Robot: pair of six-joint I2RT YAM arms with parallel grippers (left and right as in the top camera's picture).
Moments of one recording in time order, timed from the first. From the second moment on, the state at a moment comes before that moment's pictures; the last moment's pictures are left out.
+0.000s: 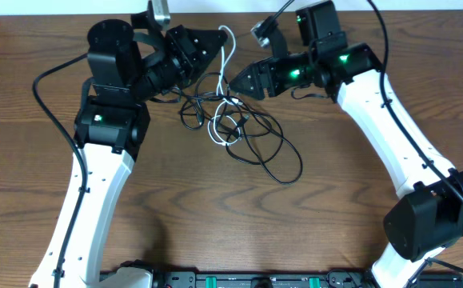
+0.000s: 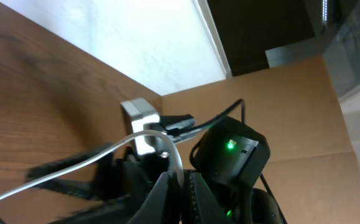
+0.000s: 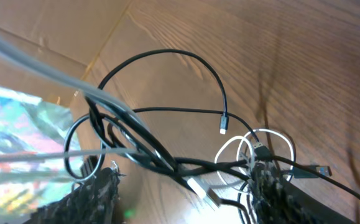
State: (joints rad) left arm -0.17 1.37 1.34 -0.16 0.72 -1.12; right arm 0.40 1.86 1.73 -0.73 -0.80 0.13
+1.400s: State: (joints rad) left arm -0.19 1.37 1.34 -0.13 0.76 -1.25; right arm 0.49 1.87 1.73 -0.60 -0.34 0.20
